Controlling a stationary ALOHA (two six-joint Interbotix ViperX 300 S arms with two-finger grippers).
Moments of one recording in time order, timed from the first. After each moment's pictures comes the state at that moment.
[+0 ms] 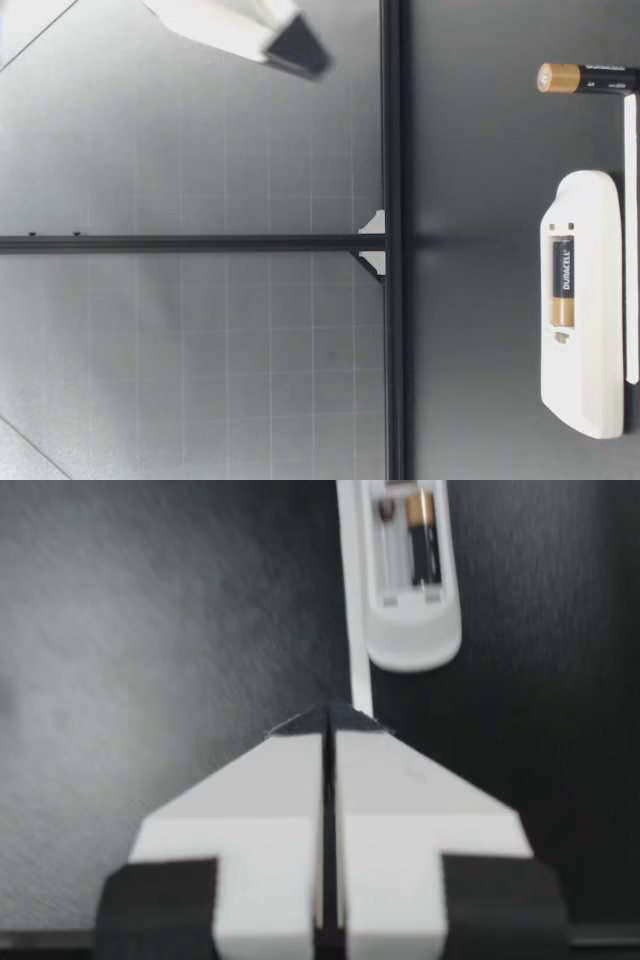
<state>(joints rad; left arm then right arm) 0.01 -0.94 1.19 0.00 -0.37 0.00 -0.04 -0.27 0.71 0.00 0.46 0.07</state>
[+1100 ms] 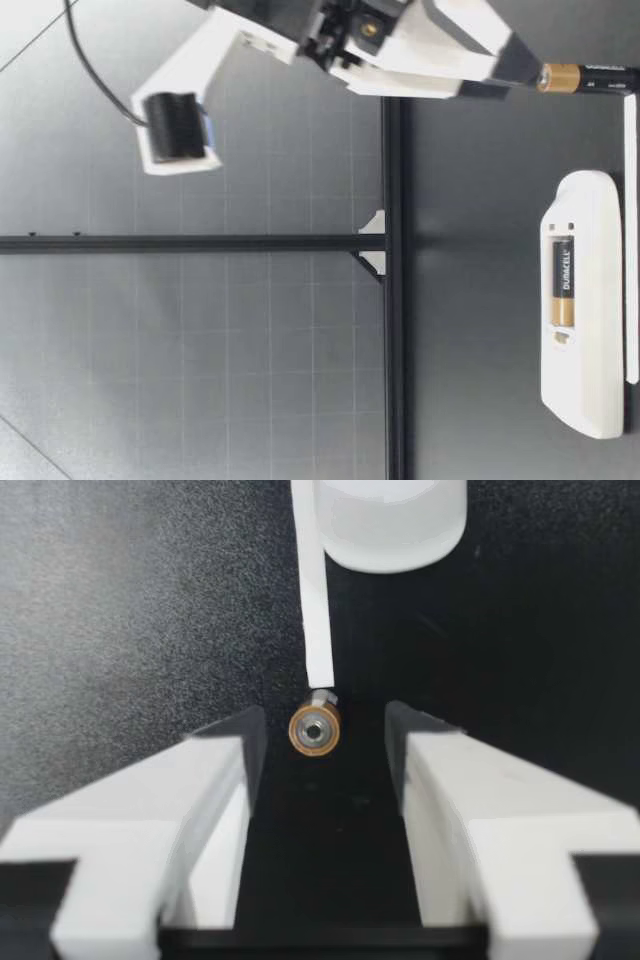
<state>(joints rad) 0.01 -0.94 1.21 0.00 -0.37 -0.01 -0.06 0.01 0.67 -0.02 0.46 0.06</state>
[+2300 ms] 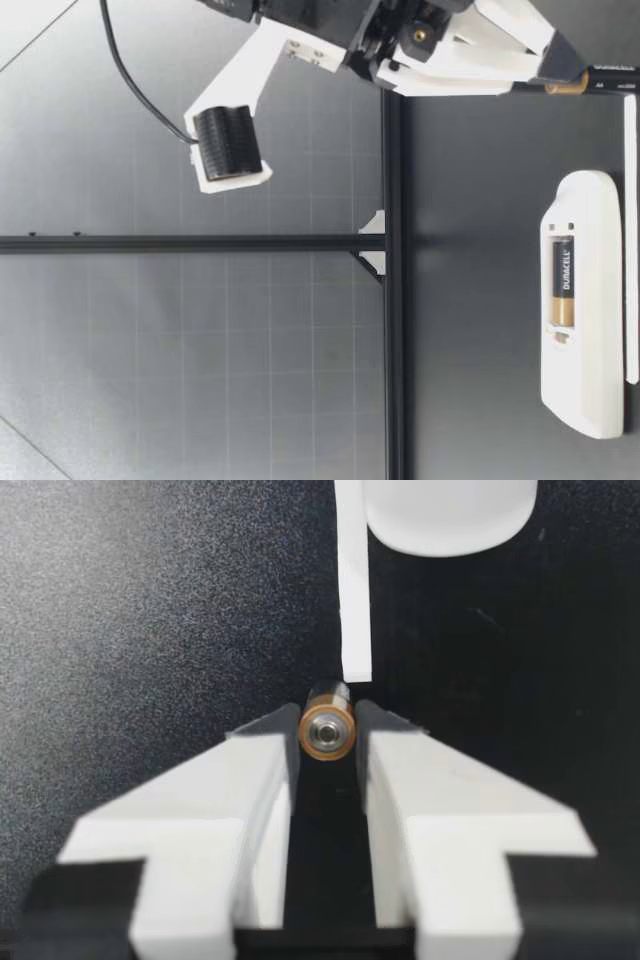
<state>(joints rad) 0.01 -0.94 1.23 0.00 -0.37 0.00 -0.02 0.06 0.66 -0.02 0.47 0.06</state>
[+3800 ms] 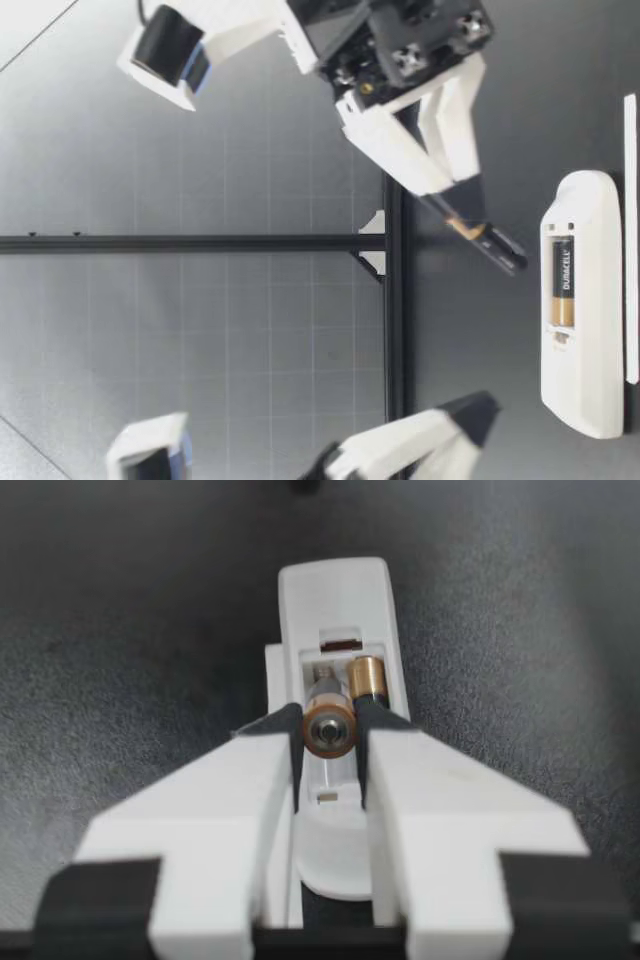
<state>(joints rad) 0.07 -0.10 0.90 0.00 0.07 0.01 -0.09 0.14 0.87 -0.02 -0.52 0.05</state>
